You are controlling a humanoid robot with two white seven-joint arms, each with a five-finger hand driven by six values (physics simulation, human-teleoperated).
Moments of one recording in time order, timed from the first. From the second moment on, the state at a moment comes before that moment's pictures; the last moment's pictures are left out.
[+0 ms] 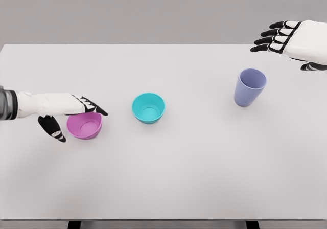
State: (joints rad) left arm -0.82 1.11 -1.03 -1.75 -0.01 -0.25 -0.61; right arm -0.63 -1.07 0.34 -1.74 0.36 -0.61 0.61
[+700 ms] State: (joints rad) left arm -0.82 1.07 -1.04 -1.75 -0.10 -0.07 -0.61; right arm -0.63 -1.07 0.34 -1.74 0.36 -0.61 0.61
